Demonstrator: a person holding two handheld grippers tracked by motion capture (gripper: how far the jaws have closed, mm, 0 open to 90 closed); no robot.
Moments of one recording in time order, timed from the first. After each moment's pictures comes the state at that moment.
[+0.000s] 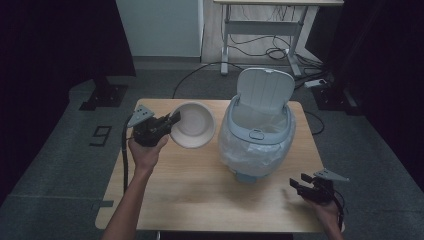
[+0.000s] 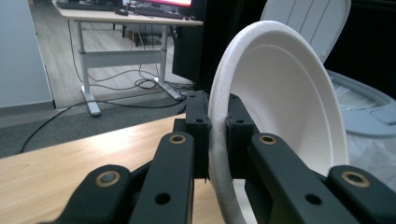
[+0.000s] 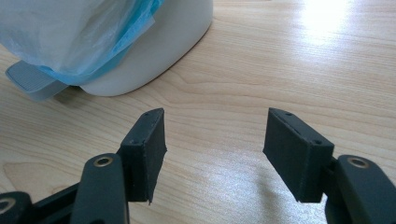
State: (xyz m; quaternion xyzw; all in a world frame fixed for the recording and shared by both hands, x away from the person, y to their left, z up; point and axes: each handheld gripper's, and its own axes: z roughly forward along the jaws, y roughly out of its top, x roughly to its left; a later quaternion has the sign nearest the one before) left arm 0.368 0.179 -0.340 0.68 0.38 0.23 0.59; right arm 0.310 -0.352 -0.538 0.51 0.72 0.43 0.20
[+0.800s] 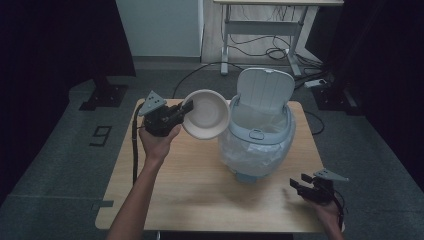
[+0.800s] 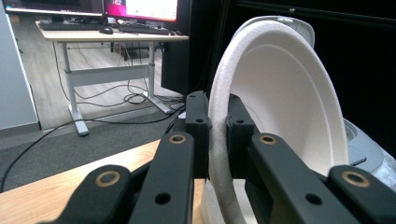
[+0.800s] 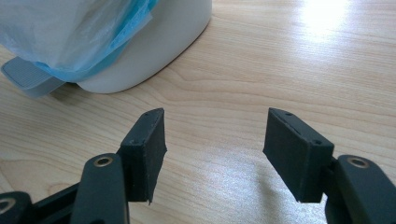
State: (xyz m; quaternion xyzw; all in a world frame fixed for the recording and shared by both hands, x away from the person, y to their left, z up) left arm 0.373 0.146 -0.307 0.68 0.35 0.23 0.60; right arm 0.310 -0.353 -0.539 0.51 0.72 0.43 0.20
